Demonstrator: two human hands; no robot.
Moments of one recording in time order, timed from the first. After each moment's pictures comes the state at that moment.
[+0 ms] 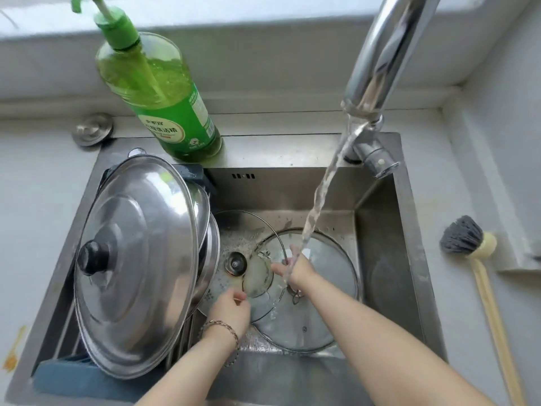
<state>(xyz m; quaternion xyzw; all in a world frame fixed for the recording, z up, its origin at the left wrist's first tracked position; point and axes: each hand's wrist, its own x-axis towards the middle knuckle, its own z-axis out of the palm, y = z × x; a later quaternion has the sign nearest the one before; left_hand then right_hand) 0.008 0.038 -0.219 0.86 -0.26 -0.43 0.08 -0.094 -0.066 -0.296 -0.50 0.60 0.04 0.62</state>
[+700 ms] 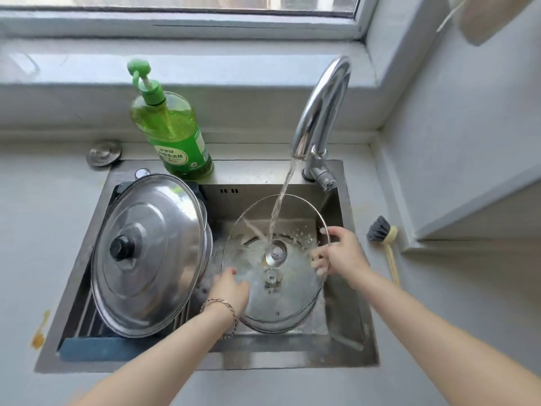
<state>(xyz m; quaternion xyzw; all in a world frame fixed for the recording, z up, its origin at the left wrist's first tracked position) -0.020 0.045 -0.131 0.84 -0.32 -0.44 0.07 -0.199 -0.055 -0.113 -0.37 0.65 -0.21 0.64</state>
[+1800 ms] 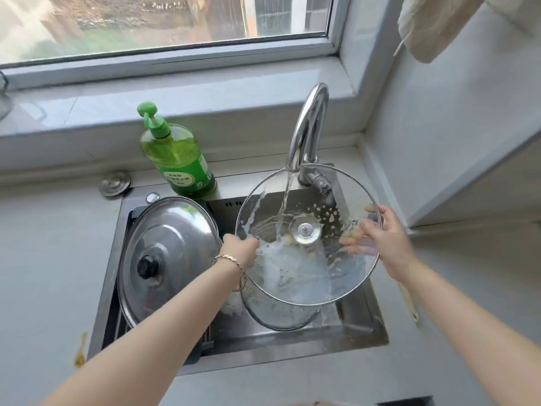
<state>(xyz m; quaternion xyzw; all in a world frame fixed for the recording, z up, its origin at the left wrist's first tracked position) 0.003 -0.014 -0.069 0.79 -0.22 -0.50 0.26 -0.240 -0.038 -0.036 -0.33 0.59 -0.40 0.62</state>
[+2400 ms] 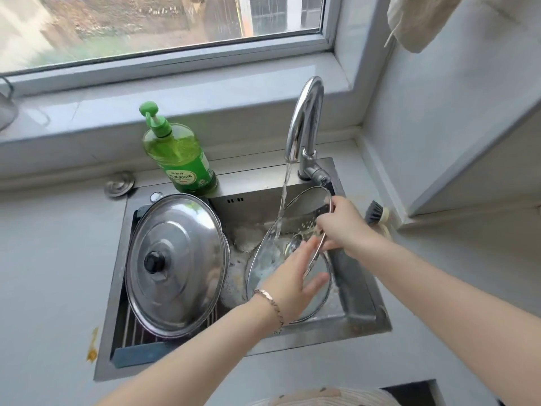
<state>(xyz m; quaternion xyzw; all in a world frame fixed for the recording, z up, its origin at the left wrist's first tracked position) -0.057 0.057 -0.045 0.57 -0.68 -0.43 0.19 -0.174 -0.036 -0.010 -0.47 0.68 -0.20 0.53</state>
